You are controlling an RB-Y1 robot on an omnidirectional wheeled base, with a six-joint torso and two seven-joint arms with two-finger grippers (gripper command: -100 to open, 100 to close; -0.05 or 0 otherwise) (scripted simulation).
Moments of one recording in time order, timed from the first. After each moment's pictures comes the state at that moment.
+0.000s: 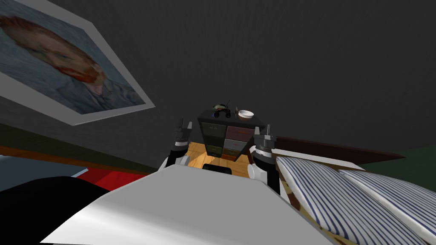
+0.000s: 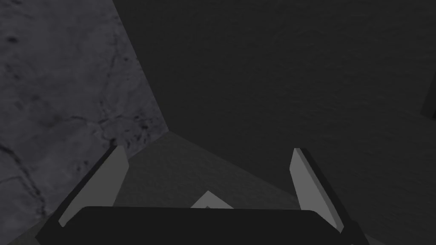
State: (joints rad) left arm 0.54 0.02 -0.05 -2.21 -0.09 -0.62 0.00; right arm 0.50 -0.04 0.04 -2.25 -0.05 -0.53 -0.04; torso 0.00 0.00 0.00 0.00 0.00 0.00
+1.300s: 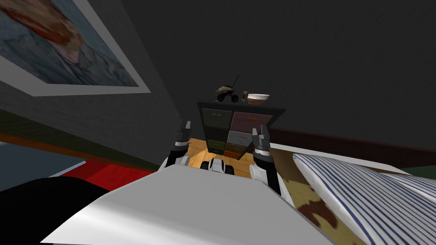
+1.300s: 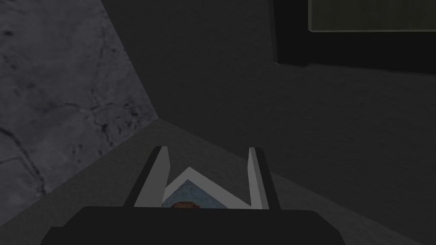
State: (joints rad) left arm 0.54 0.02 -0.05 -2.21 -0.09 -0.62 0.00; right arm 0.48 -0.09 0.01 -2.20 0.04 -0.48 -0.02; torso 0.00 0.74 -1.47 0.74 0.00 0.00
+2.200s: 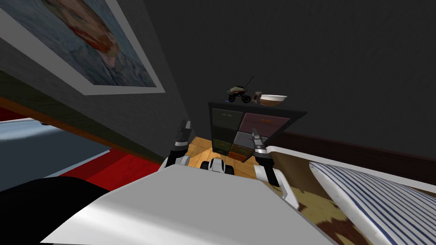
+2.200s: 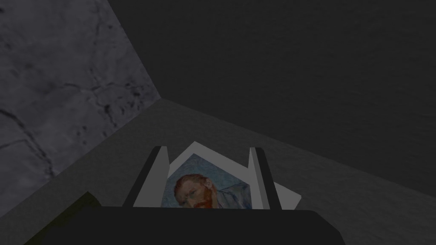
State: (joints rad) left arm 0.54 0.02 -0.05 -2.21 -0.09 -0.62 0.00; right arm 0.43 -0.17 -0.07 -2.08 0.27 -0.32 0.03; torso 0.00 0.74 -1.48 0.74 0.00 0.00
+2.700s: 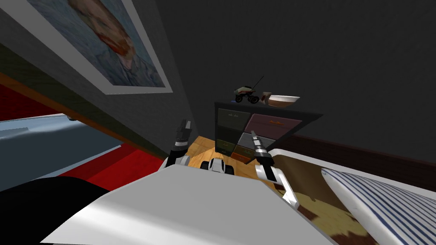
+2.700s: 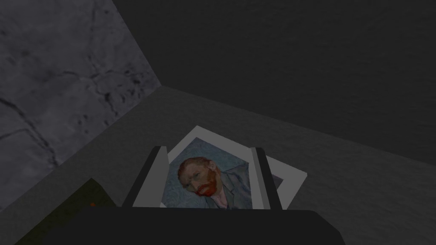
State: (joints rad) left arm 0.54 0.02 -0.05 -2.21 -0.09 -0.62 0.00; right arm 0.40 -0.19 -0.12 -2.00 0.42 -0.23 0.07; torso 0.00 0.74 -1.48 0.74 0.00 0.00
